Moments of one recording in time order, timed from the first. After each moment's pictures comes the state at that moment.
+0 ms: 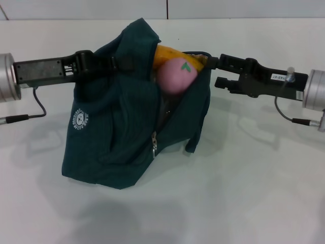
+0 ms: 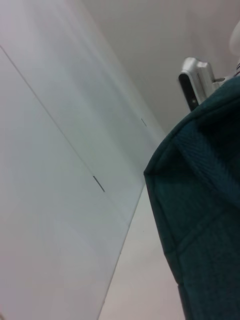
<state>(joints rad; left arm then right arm) -0.59 -2.01 0.63 0.66 1.87 1.75 -2.19 0.73 2.02 -0.88 -0.29 -1.62 -1.28 2.19</state>
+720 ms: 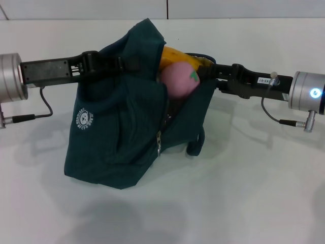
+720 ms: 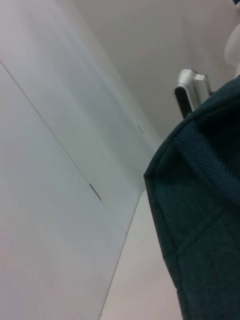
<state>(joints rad) -0.61 -2.01 0.63 0.63 1.87 1.75 -2.16 0.79 2.03 -0.88 -0.20 -1.62 -1.19 2.08</state>
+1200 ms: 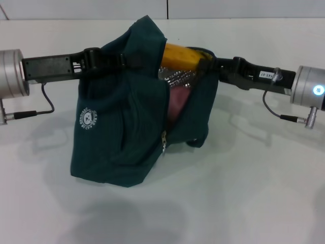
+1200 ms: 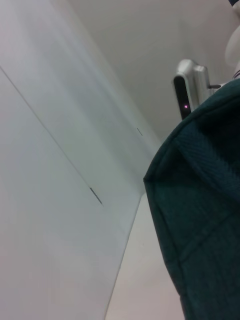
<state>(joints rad) -0.62 -2.01 0.63 0.63 1.87 1.75 -2.16 0.78 2.03 -0.88 -0.21 -1.56 -1.24 1.98</state>
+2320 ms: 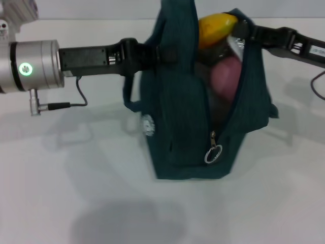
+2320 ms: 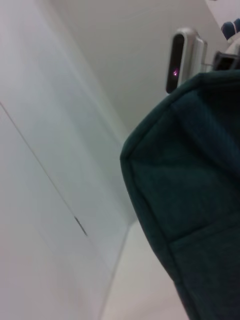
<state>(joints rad) -0.71 -2.04 0.67 0.56 1.86 1.71 -2.21 0.60 2.01 -0.94 -0.54 -1.40 -1.53 1.94</state>
